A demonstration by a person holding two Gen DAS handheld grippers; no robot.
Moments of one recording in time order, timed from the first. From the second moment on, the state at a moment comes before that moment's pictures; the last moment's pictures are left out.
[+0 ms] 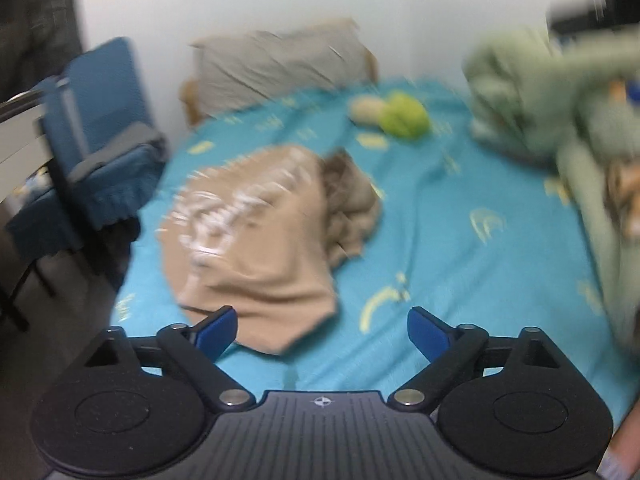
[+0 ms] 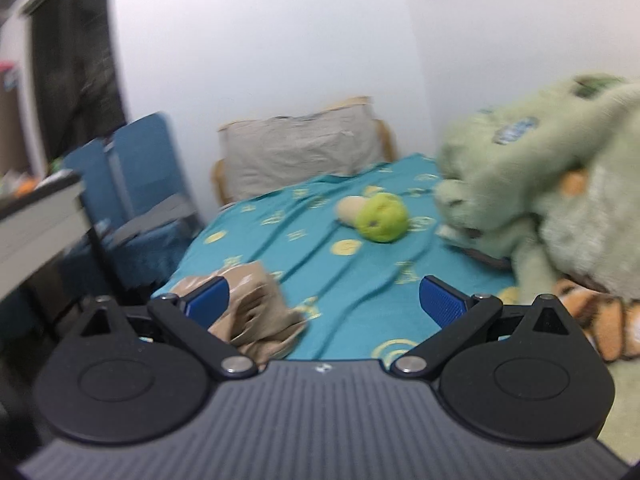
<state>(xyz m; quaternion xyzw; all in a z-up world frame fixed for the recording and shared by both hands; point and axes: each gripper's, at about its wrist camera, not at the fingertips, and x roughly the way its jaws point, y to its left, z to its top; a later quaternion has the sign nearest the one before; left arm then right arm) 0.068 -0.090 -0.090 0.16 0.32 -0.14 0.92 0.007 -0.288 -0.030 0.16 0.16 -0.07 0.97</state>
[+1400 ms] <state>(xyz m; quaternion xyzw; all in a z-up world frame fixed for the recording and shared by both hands) 0.091 0.047 -0.025 -0.13 0.21 -0.14 0.96 0.152 -0.208 -0.109 0.17 0.37 0.03 0.91</state>
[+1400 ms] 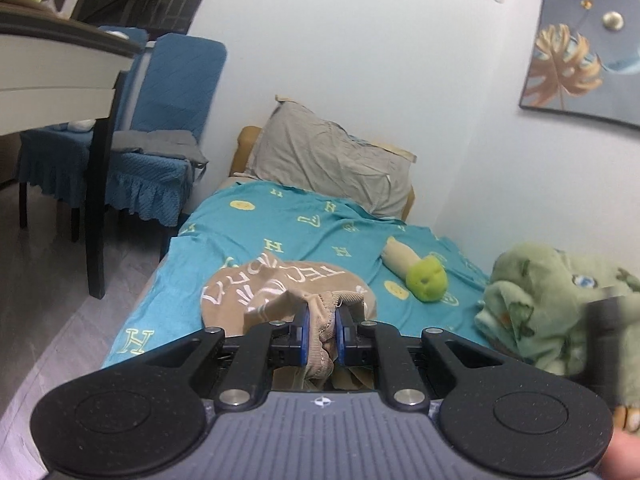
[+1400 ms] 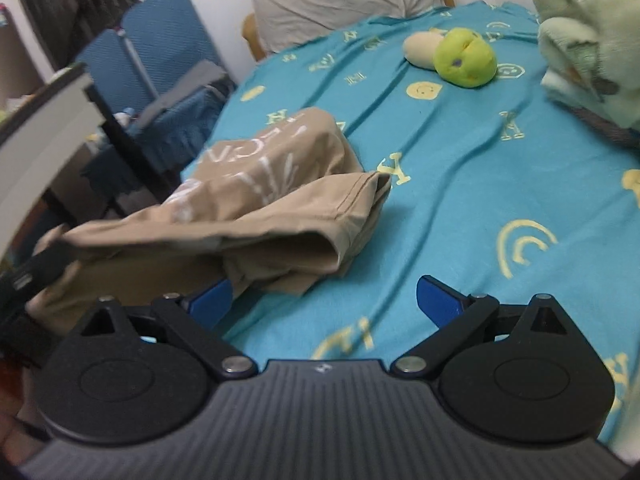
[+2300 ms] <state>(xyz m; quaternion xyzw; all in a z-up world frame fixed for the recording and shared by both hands) 0.105 0.018 -0.065 -0.01 0.32 -0.08 0.94 0.145 -0.245 -0.081 0.27 0.19 0.04 0.94</state>
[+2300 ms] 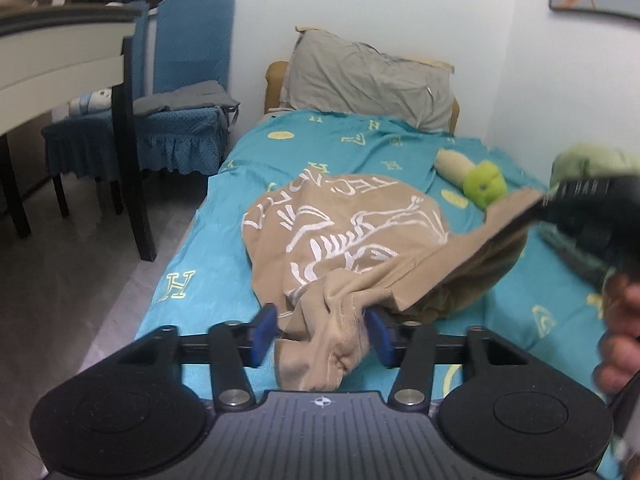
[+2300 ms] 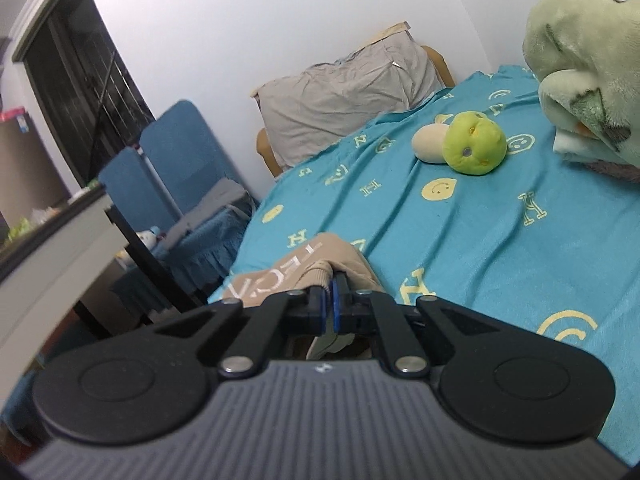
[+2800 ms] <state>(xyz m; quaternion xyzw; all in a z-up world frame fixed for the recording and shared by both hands) 0.114 -0.004 -0.072 -0.03 0.28 -0.04 0.96 0.127 -0.232 -0.051 0.28 0.15 0.09 0.95</state>
